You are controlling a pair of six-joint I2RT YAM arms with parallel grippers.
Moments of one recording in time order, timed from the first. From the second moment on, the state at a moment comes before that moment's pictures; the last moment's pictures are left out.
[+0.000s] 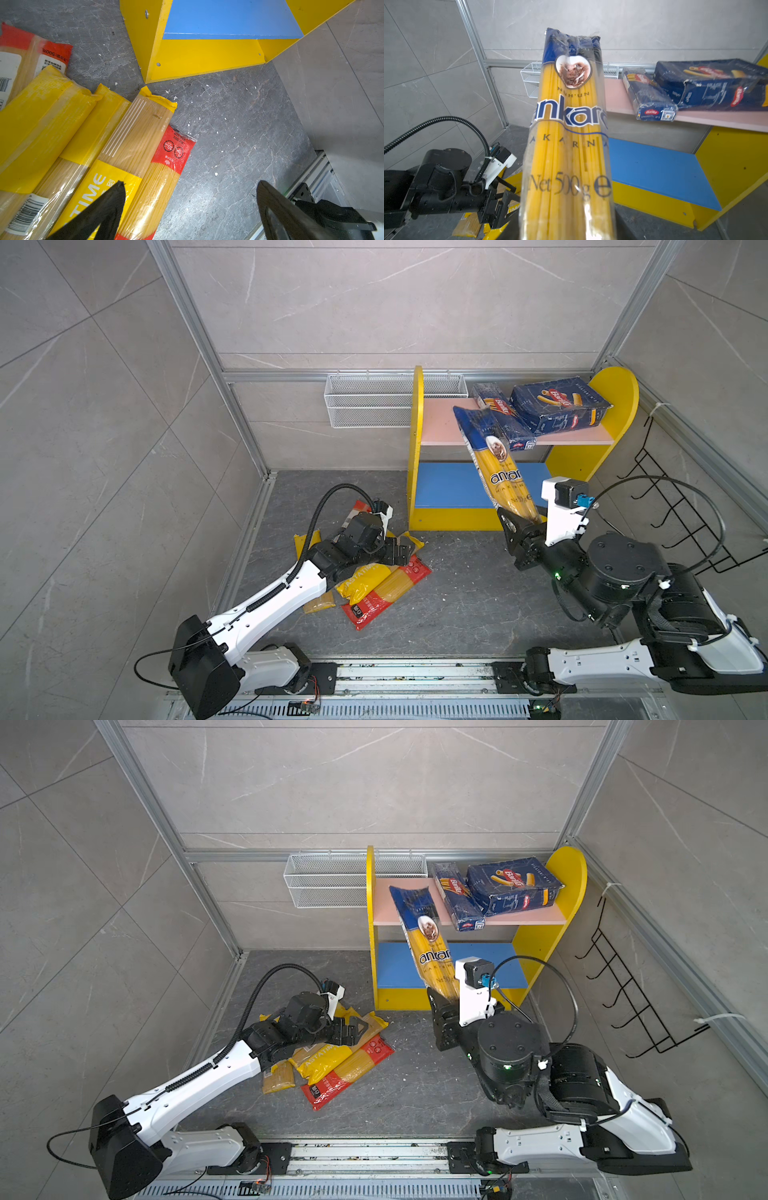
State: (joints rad) left arm -0.75 1.24 1.04 -0.47 0.09 -0.50; right arm 1.39 1.02 1.71 -0.91 1.05 0.23
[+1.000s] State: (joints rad) left arm -0.64 1.16 1.02 -0.44 0.19 -0.48; right arm 0.63 1.63 2.49 -1.15 0.51 0.23
